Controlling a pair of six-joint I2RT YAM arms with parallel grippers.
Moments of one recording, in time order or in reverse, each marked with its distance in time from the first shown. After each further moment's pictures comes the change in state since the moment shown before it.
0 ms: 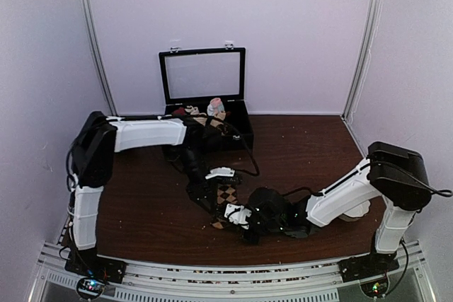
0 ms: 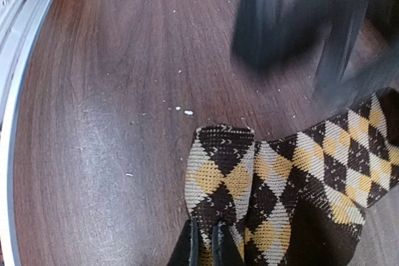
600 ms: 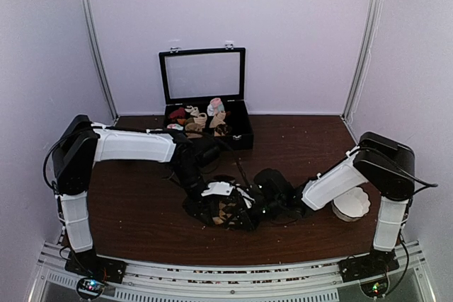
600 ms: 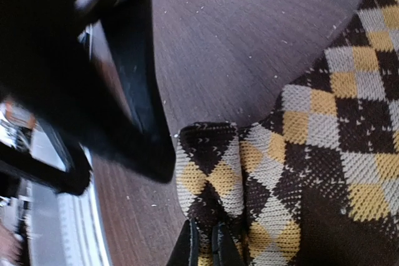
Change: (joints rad) left arm -0.079 -0.197 -0.312 0.315 -0.053 0.079; right arm -0.197 0.092 0.068 -0.010 -0.463 0.571
